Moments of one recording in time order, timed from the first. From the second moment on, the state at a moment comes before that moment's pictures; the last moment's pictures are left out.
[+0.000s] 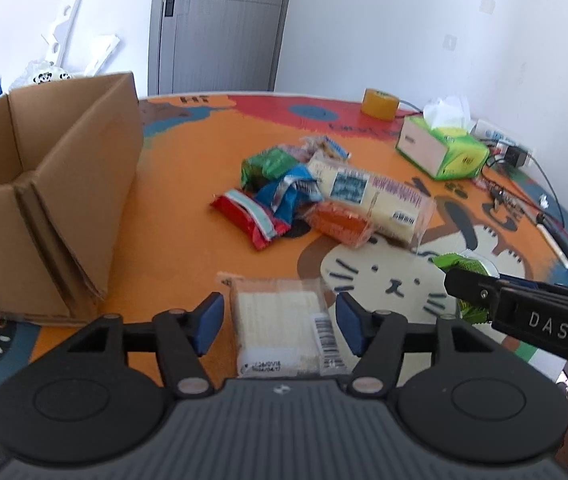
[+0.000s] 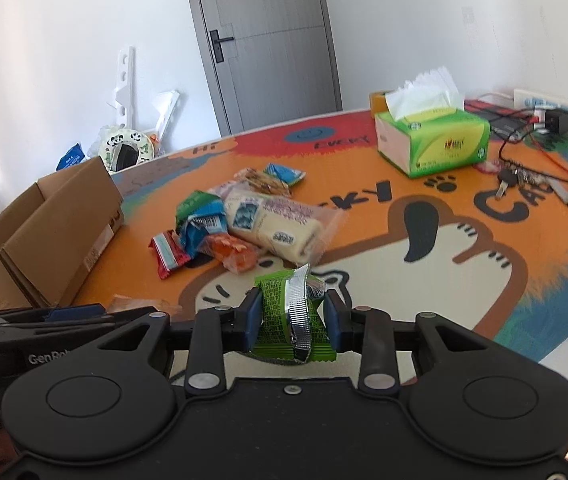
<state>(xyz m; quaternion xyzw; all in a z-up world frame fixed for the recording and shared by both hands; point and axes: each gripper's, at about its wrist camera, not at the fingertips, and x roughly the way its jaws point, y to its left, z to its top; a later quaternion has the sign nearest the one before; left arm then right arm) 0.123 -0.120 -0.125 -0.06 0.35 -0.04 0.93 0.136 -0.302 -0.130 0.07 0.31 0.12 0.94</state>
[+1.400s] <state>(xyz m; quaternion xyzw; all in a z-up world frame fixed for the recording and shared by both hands) 0.086 -0.030 -0.030 -0.06 0.18 0.03 0.98 0.150 -0.201 -0.060 0.07 0.23 0.22 0.94</state>
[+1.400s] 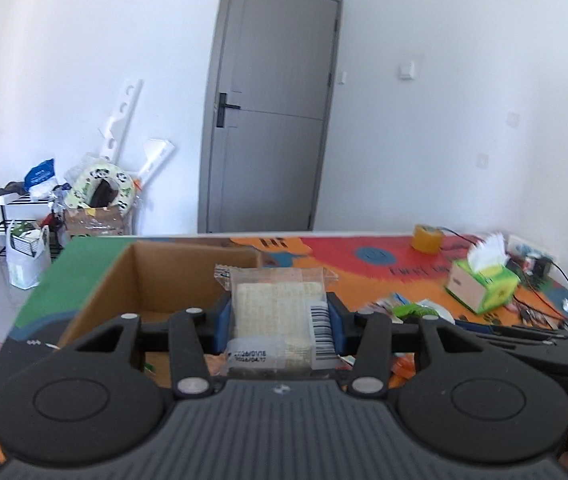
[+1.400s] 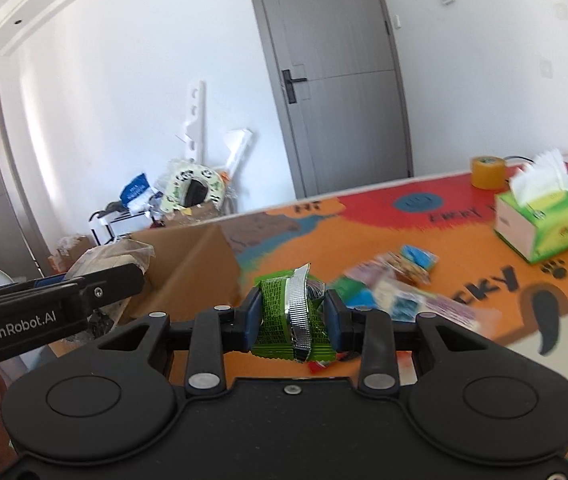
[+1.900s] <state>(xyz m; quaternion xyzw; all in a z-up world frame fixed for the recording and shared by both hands) 0.127 0.043 -0.035 -0.09 0.20 0.06 0.97 0.184 -0.138 -0.050 0.08 0.25 0.25 0.93</state>
